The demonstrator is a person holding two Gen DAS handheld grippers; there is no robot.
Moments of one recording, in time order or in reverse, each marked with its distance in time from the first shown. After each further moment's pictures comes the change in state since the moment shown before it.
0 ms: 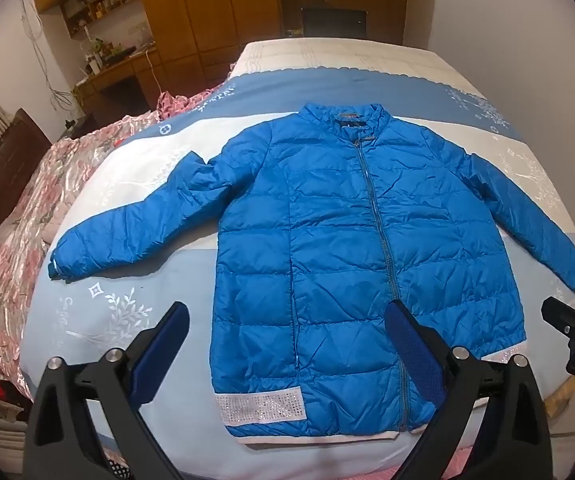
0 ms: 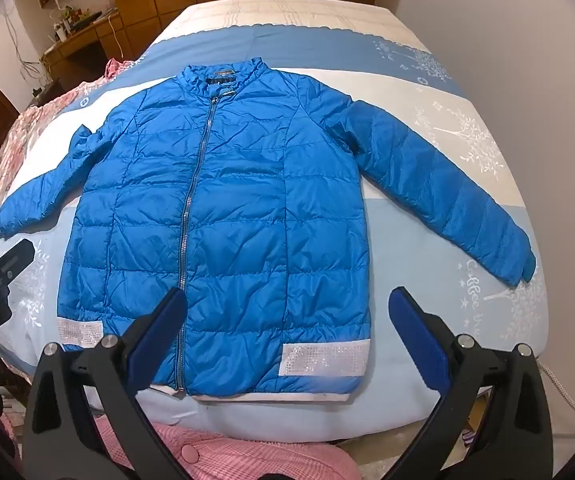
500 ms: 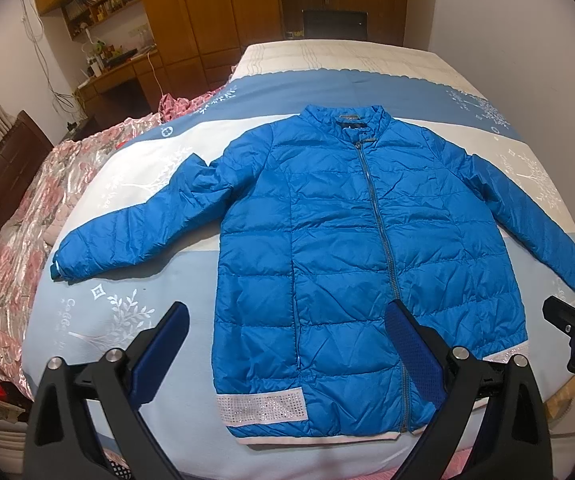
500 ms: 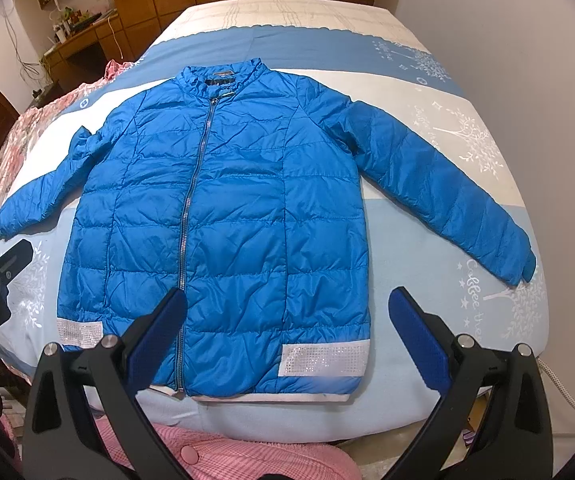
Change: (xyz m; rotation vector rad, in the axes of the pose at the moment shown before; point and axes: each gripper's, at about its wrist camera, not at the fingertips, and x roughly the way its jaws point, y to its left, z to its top) left arm -0.001 0.000 0.000 0.002 -0.007 0.004; right arm 0.001 -0.001 -0.001 0.001 0.000 0.003
